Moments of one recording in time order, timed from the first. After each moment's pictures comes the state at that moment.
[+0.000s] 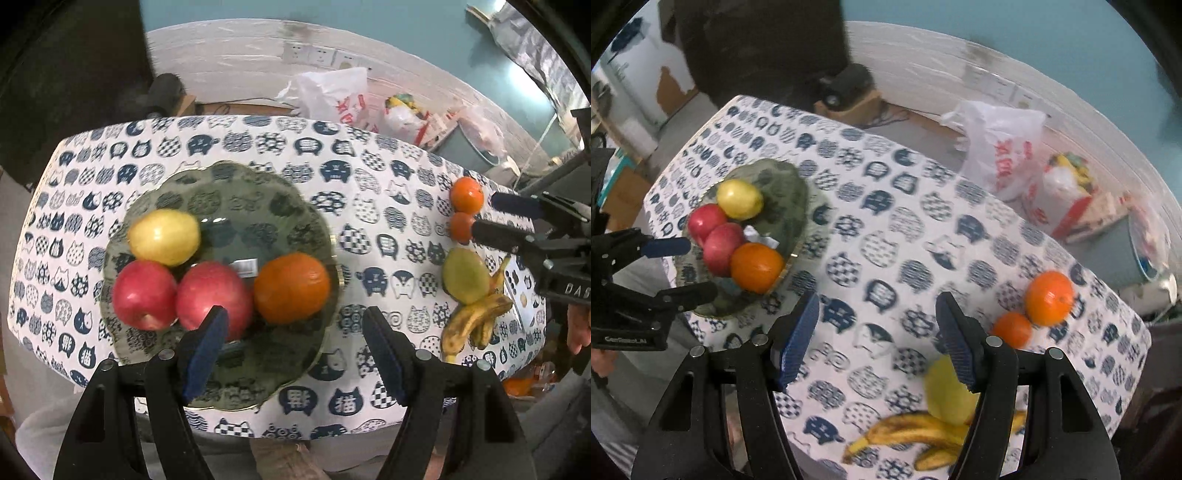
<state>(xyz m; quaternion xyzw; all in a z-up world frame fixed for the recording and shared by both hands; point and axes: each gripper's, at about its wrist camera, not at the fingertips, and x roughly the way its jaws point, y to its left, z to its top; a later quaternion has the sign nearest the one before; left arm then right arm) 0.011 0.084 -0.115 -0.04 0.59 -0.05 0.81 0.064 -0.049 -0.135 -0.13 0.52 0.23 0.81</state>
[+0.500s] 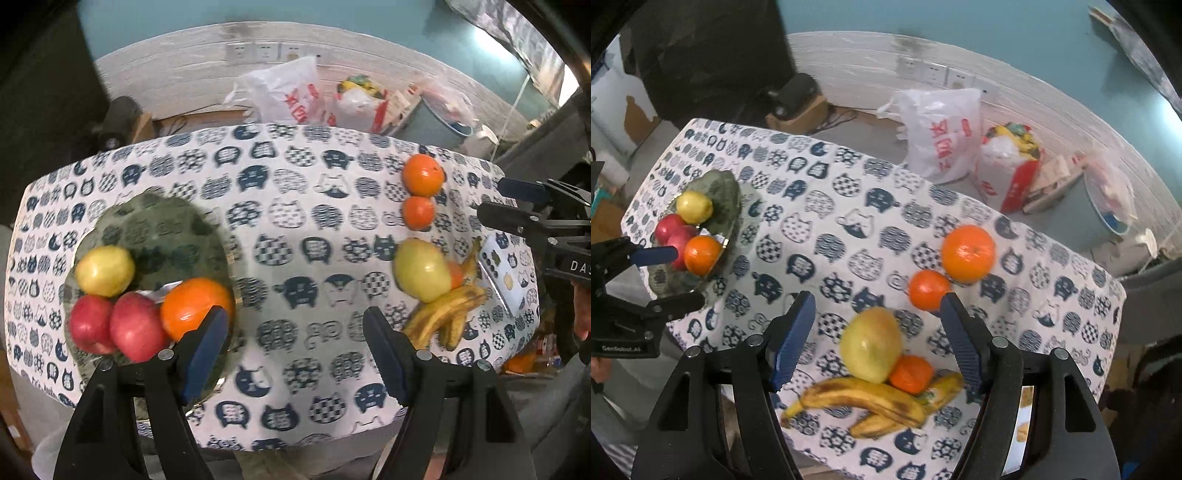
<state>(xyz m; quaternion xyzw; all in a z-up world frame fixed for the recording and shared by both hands) 0.026 -0.001 -0.109 0.00 0.59 -0.09 0.80 0.058 -0.143 -0.124 -0.09 0.52 0.17 0.83</state>
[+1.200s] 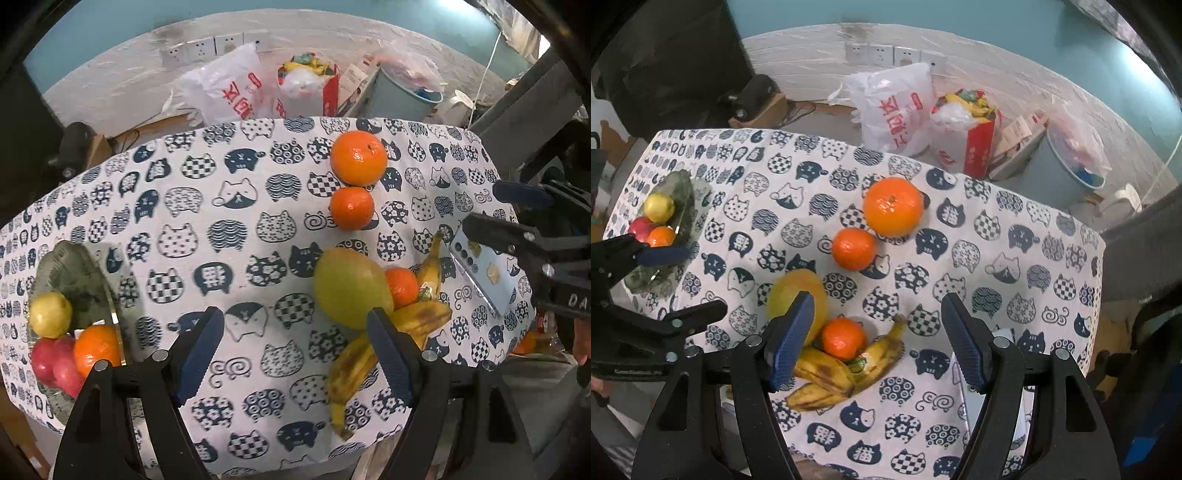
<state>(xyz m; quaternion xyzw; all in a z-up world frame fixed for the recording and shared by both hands) 0.050 -0.110 -0.134 0.04 0.61 -0.14 0.78 0.051 -0.224 -0.146 -0.06 0.54 0.12 0.83</state>
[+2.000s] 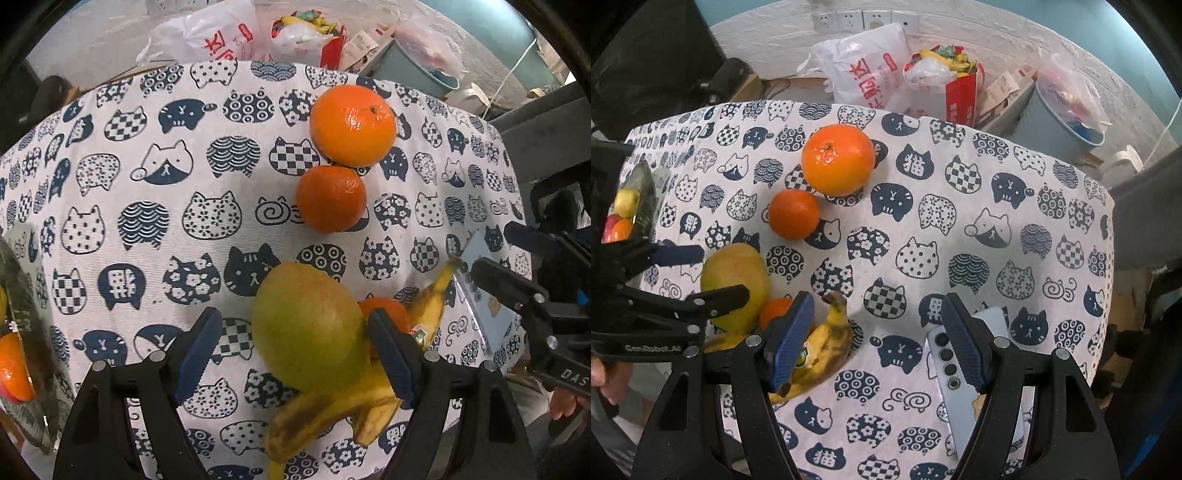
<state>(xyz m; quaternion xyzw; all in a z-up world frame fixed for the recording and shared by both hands) 0.088 -0.153 -0.204 -0.02 0.67 -0.13 0.73 0.067 -0.268 -0.198 -0.04 0.59 0.09 0.80</state>
